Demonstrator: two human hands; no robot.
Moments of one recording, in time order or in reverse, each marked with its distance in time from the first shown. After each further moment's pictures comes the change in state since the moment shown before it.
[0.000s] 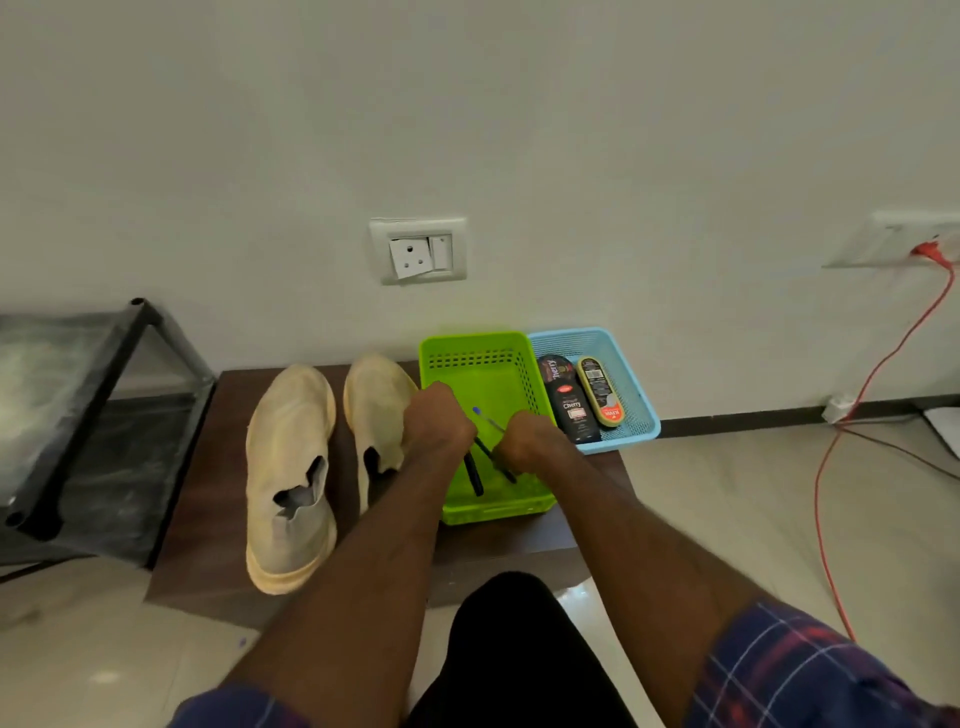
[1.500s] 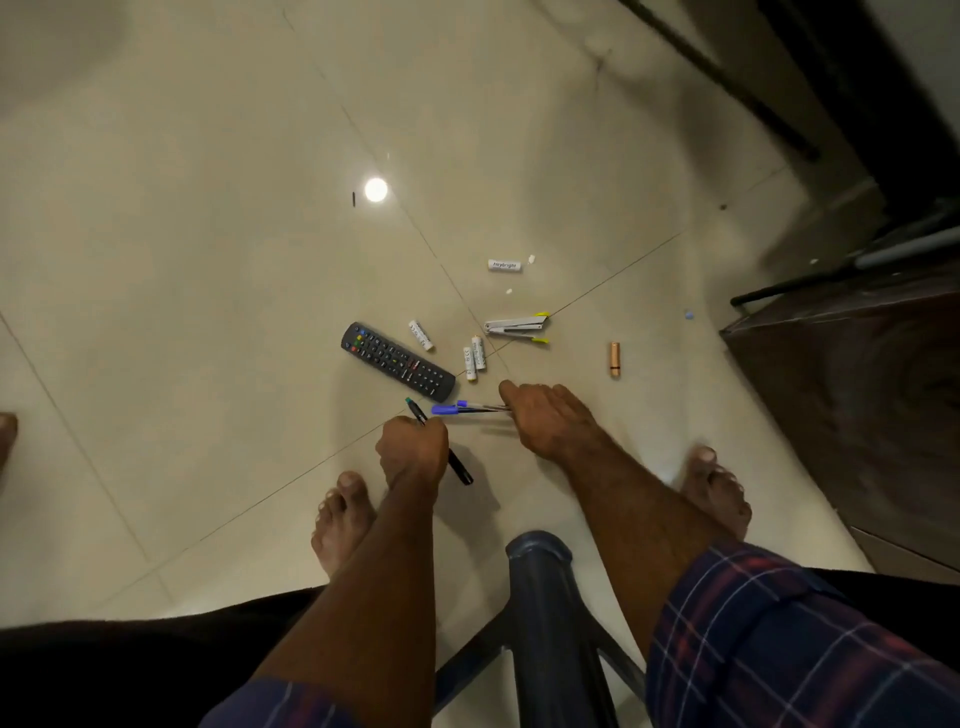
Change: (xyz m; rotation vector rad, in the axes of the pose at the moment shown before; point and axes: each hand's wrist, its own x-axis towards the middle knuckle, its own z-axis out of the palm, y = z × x) left_hand -0.341 -0.656 0.175 -0.878 0.466 -1.656; right_hand -0.117 -0.122 0.681 -1.022 -0.586 -1.300
